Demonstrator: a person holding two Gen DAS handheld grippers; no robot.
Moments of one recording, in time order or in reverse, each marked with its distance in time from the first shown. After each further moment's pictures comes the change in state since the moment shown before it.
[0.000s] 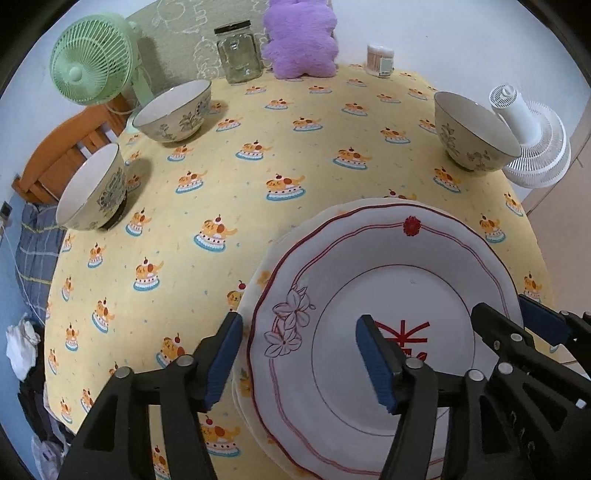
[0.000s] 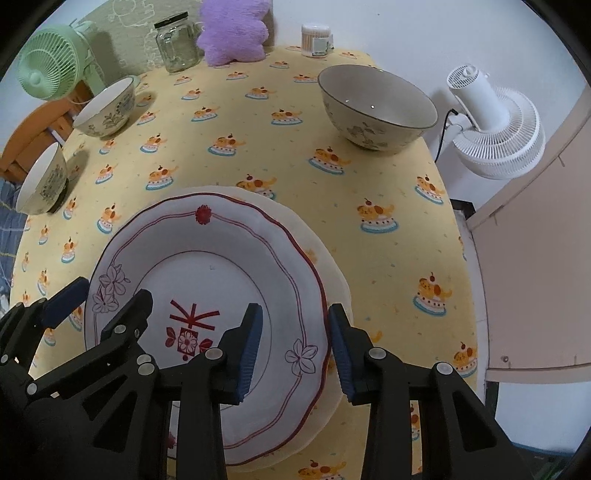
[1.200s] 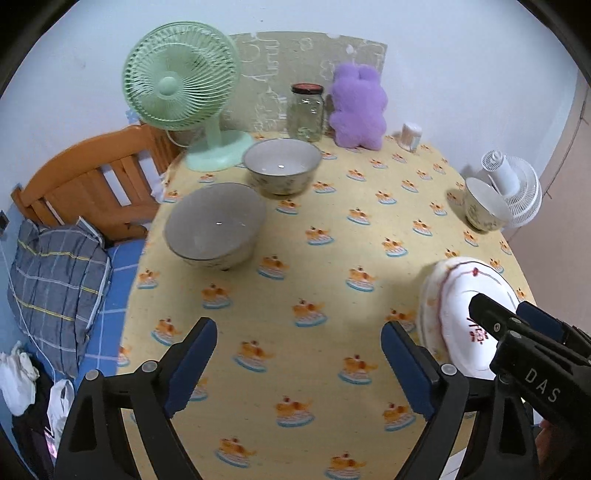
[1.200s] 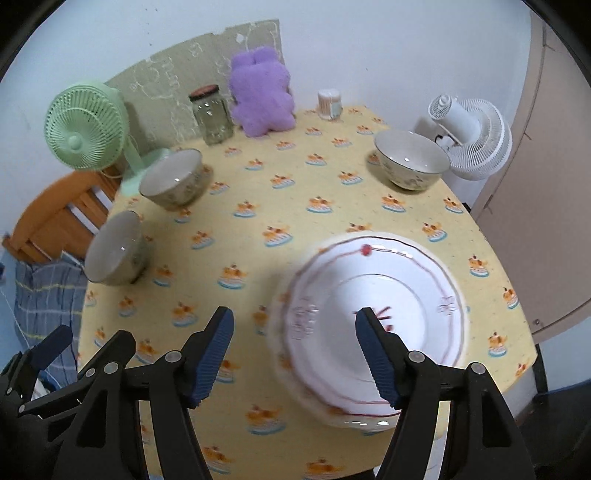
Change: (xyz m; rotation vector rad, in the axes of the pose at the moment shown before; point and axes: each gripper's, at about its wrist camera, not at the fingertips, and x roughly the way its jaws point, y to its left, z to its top) left arm -0.076 0.198 0.000 0.017 -0.192 -0.121; right arm -0.091 0.152 -0.012 0.231 -0.240 0.007
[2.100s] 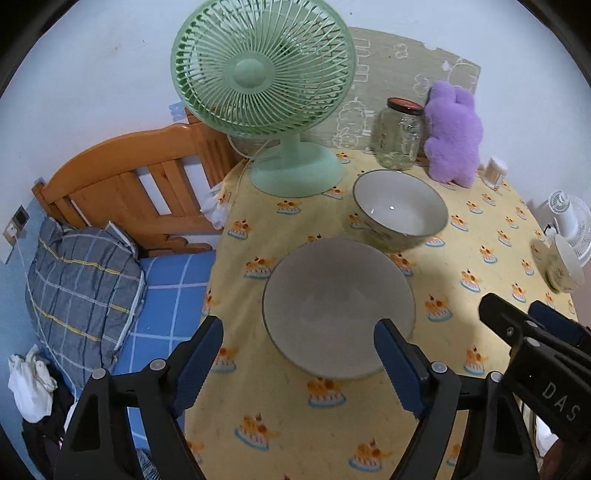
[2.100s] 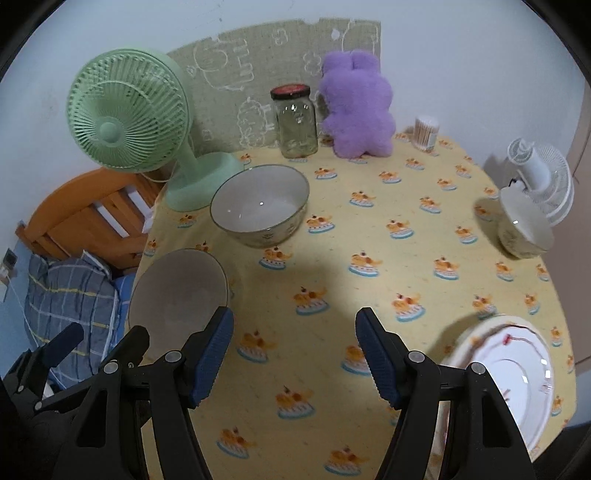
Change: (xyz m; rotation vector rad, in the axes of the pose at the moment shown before) left arm 0.074 0.111 0.078 -0.078 -0.018 0.125; right arm 0.084 0.132 0.078 -0.090 0.009 0.112
